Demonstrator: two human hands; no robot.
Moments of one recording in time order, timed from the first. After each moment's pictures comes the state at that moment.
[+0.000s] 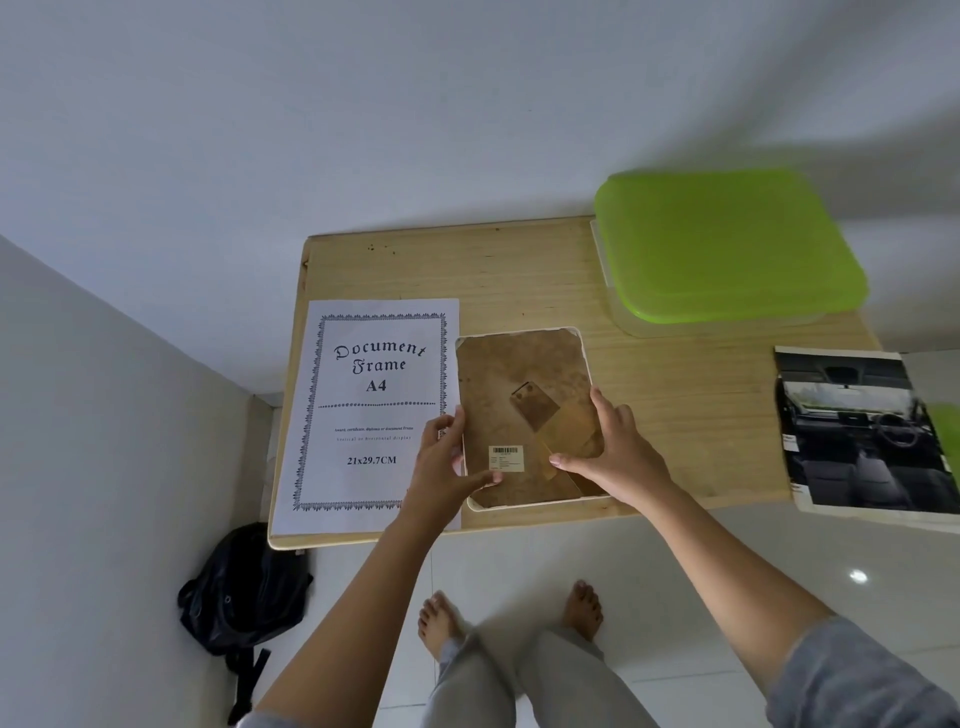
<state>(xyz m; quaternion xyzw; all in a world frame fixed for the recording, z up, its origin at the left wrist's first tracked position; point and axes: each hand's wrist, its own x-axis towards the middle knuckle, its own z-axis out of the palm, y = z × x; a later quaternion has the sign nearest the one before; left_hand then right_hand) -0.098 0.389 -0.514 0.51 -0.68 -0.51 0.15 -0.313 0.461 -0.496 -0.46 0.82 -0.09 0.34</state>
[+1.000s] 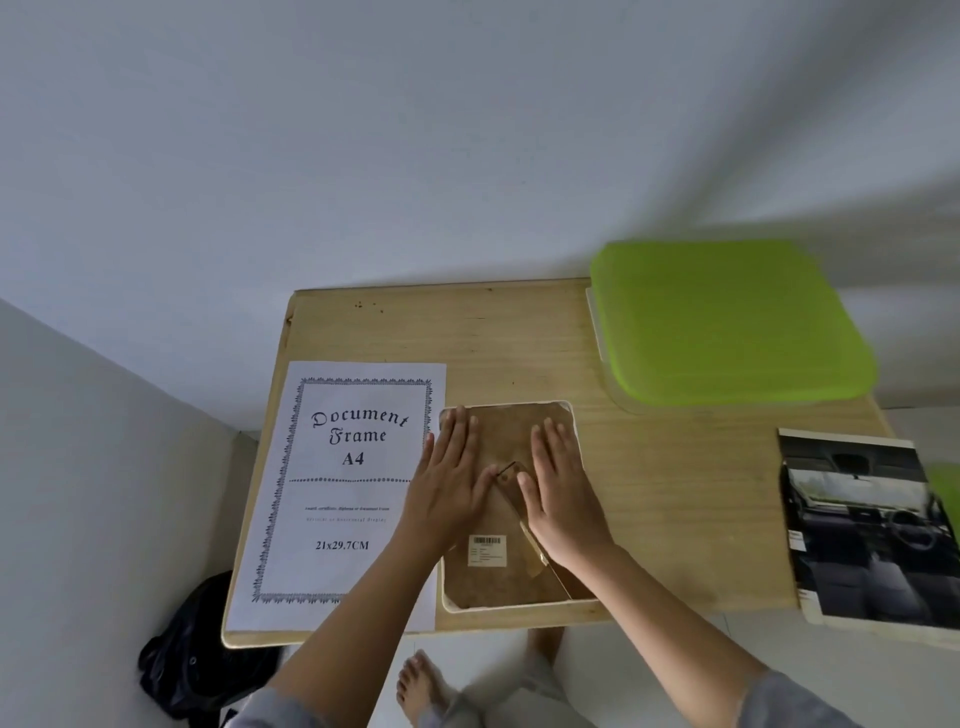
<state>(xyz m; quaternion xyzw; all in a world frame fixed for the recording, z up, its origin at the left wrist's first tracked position) -0.151 0.324 -0.537 0.46 -0.87 -0.18 0.02 -0.295 0.400 -0.534 -0.60 0.77 -0.16 0.15</state>
